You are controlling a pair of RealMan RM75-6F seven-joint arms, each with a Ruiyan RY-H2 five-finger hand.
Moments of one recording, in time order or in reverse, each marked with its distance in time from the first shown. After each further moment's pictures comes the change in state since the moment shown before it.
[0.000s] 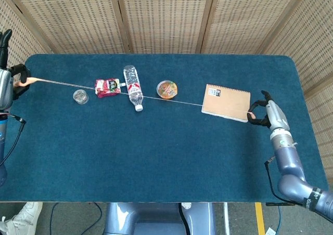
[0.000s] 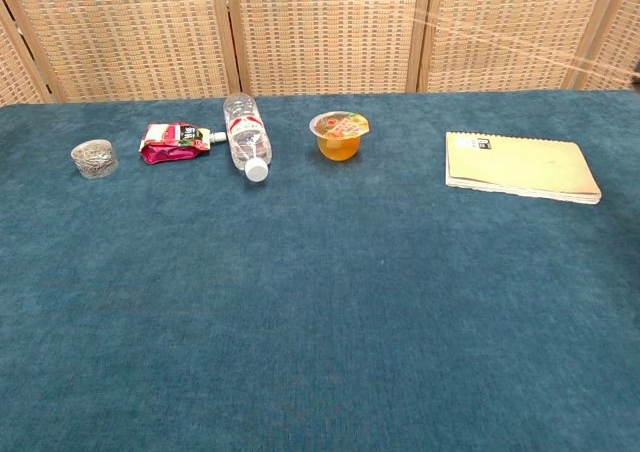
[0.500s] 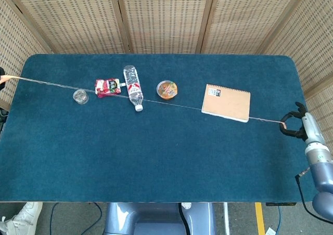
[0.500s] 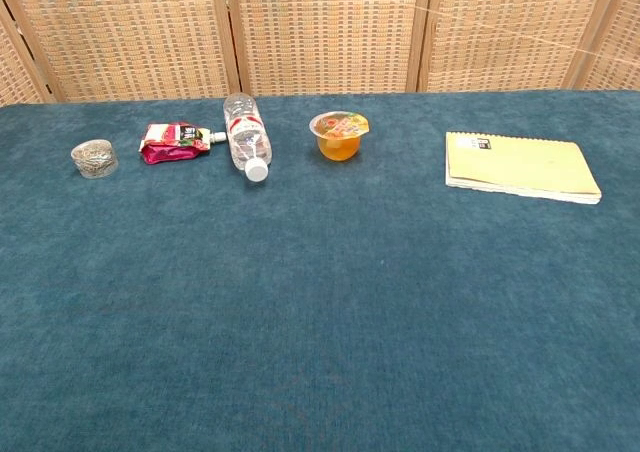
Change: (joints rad) left arm 0.048 0.014 -0.012 0.103 -0.060 -0.023 -0.122; right arm -0.231 0.129 -0.009 0.061 -0.237 -0.109 0.277
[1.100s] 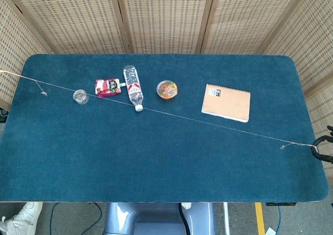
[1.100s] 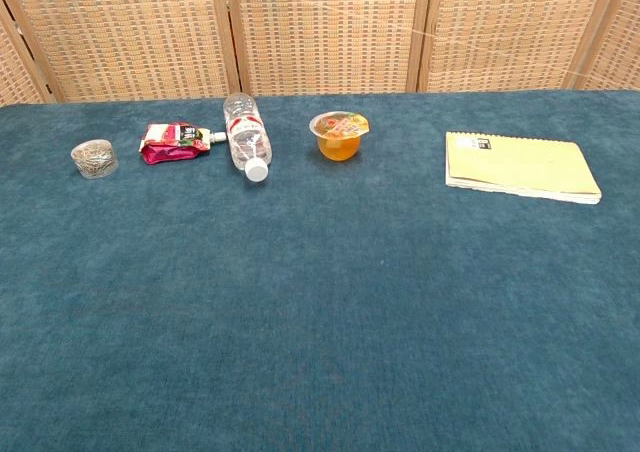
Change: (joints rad) left arm -0.015 0.012 -0.007 0.072 -0.018 -0.056 -0.018; right arm -0.217 0.059 -0.067 0.180 -0.409 -0.060 0.395
